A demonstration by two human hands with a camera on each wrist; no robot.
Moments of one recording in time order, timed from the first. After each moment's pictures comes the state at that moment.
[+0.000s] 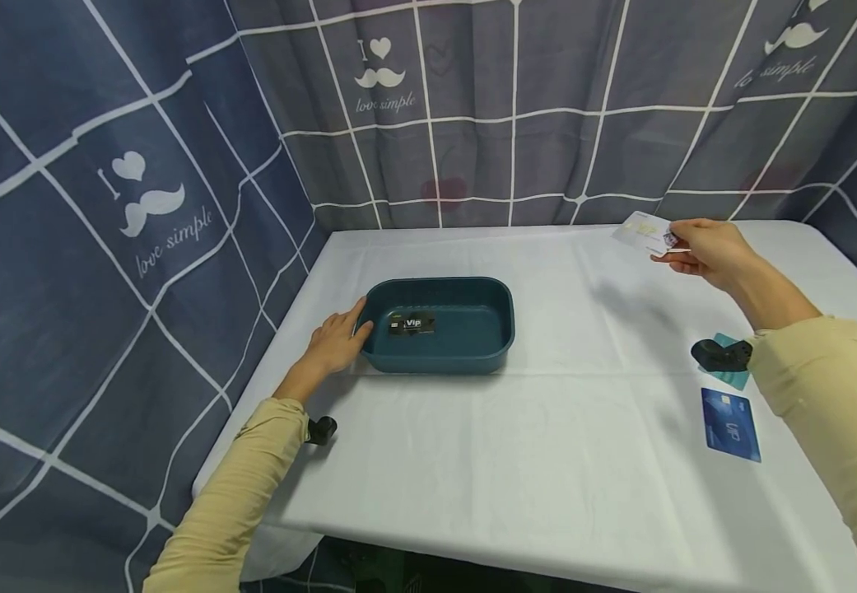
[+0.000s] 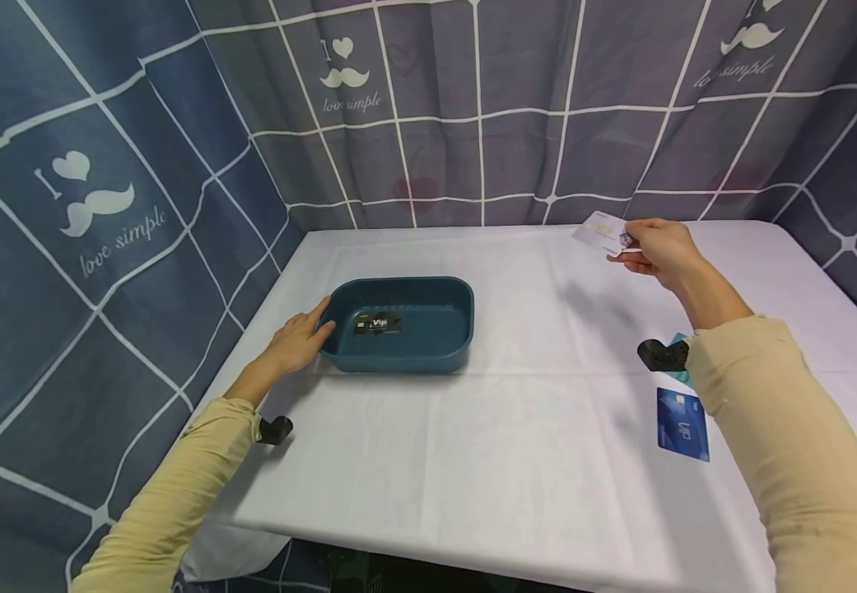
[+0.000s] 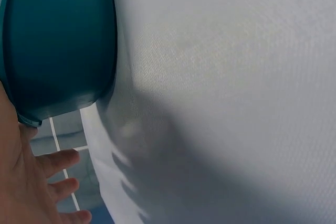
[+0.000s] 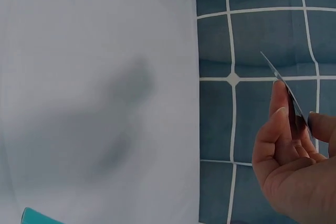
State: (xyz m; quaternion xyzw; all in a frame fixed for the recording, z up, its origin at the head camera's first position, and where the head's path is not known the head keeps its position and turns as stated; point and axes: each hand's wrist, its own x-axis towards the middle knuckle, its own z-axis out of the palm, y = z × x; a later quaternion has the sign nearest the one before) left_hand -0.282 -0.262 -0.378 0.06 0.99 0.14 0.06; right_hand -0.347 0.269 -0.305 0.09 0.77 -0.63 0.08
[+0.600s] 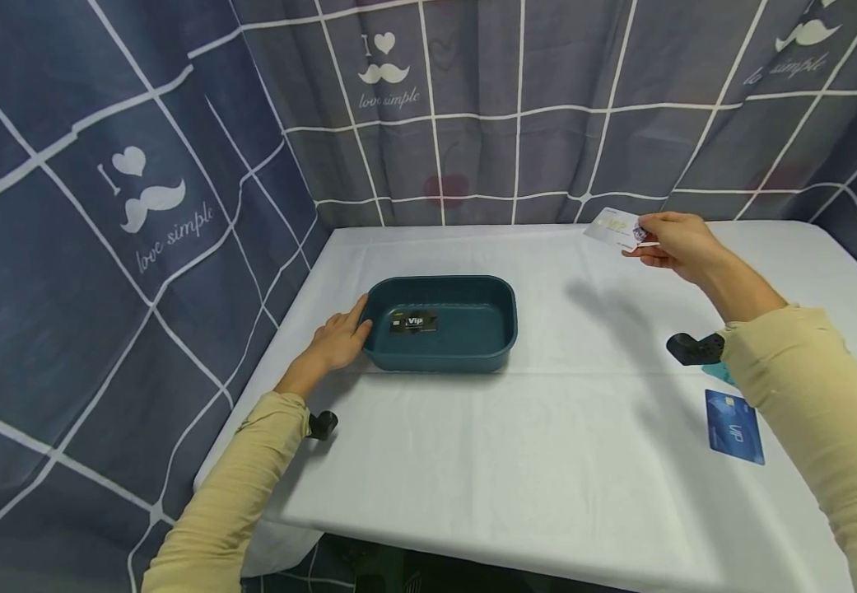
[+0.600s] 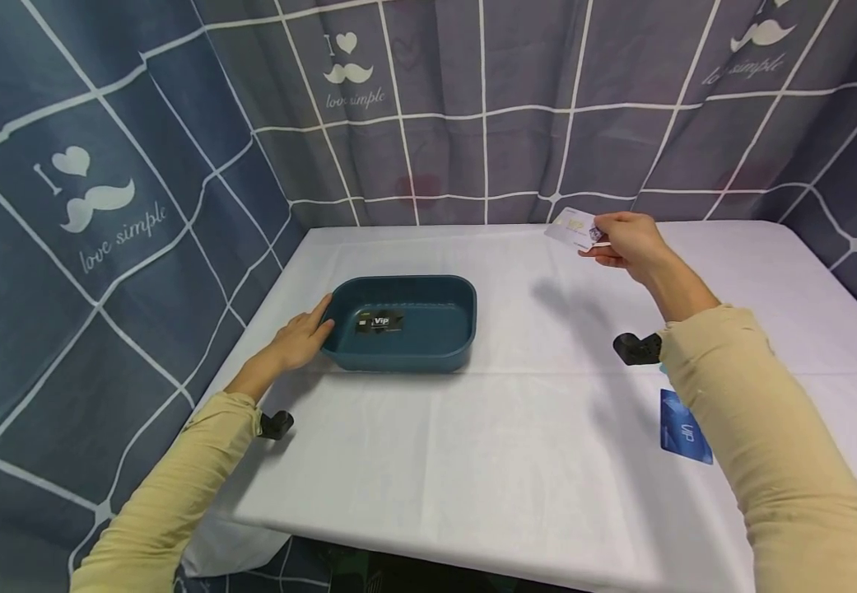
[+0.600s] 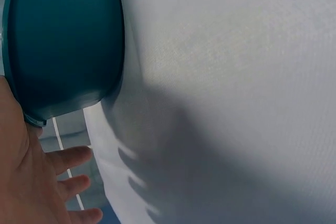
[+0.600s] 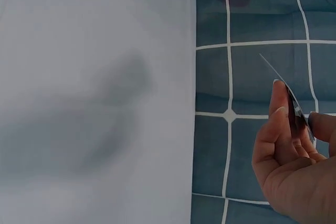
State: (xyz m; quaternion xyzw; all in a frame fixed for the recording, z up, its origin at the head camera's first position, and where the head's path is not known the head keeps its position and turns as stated) left_hand -0.284 -0.263 -0.375 0.06 0.98 0.16 0.09; right_hand -0.359 0.230 -0.296 0.07 0.77 -0.63 0.10
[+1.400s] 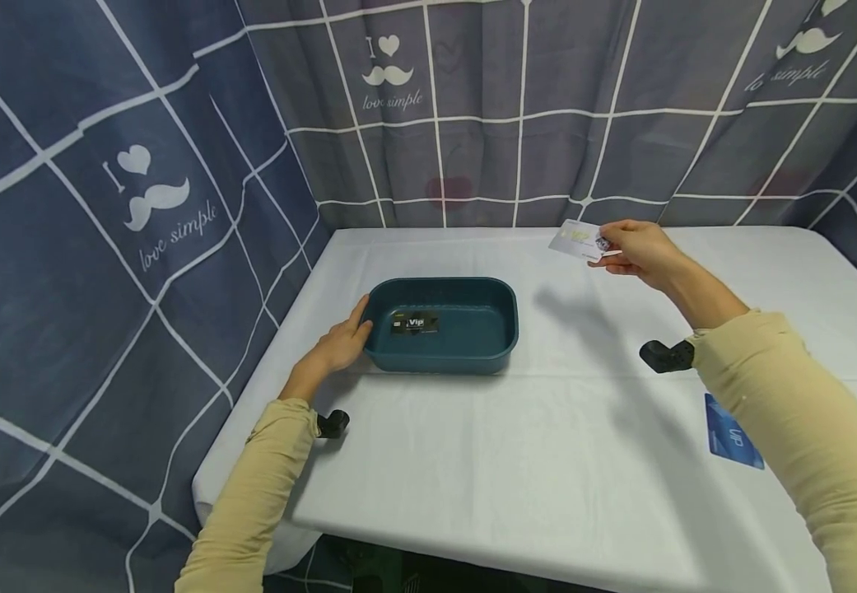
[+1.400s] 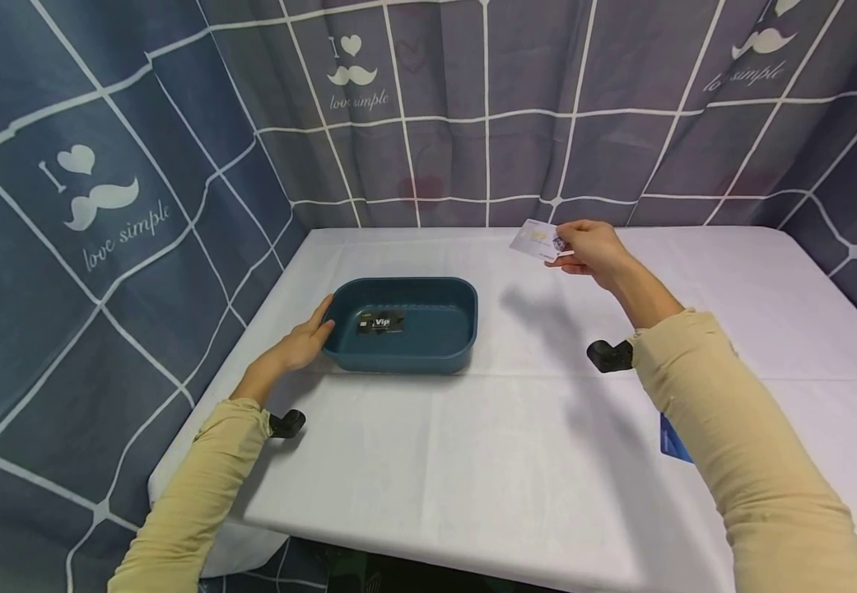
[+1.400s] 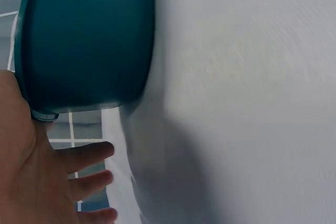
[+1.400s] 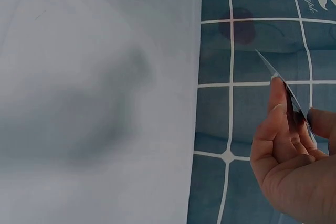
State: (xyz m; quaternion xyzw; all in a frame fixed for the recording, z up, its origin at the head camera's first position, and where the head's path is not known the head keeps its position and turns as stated) left_hand -0.283 -0.264 -0.378 0.06 0.96 0.24 0.10; right_hand -0.353 0.188 -0.296 0.00 0.77 -0.62 0.12
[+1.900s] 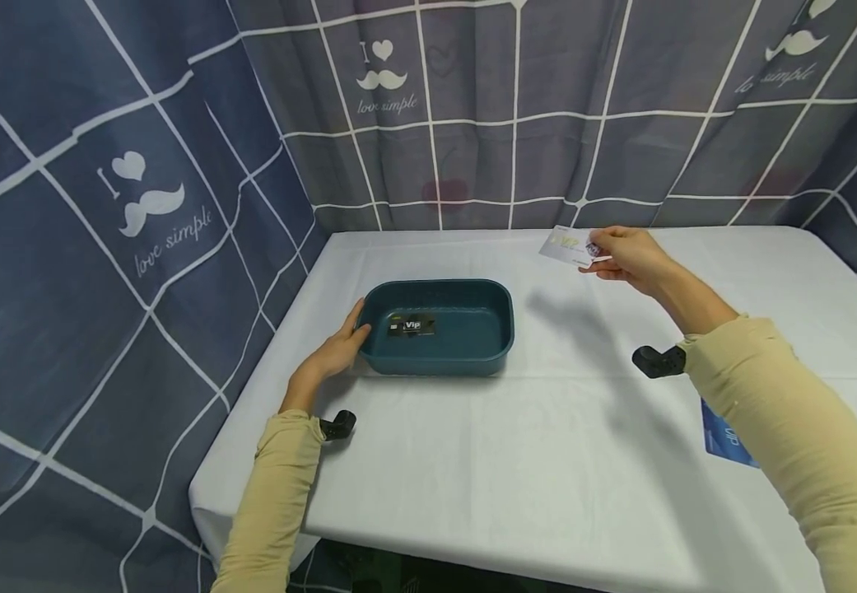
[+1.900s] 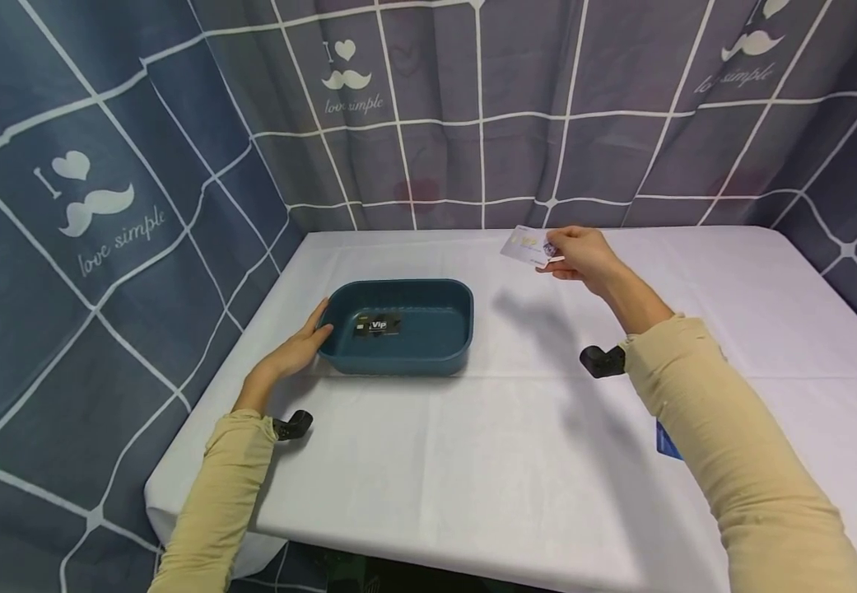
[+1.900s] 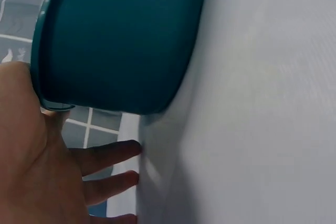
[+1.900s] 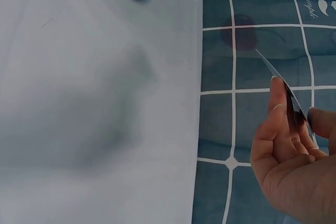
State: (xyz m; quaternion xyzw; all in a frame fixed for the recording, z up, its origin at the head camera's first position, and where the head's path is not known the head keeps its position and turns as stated) left_hand -0.281 -0.269 -0.388 0.06 0.93 0.35 0.12; right_hand -0.350 0.186 -0.302 -0.02 0.76 -0.63 0.12
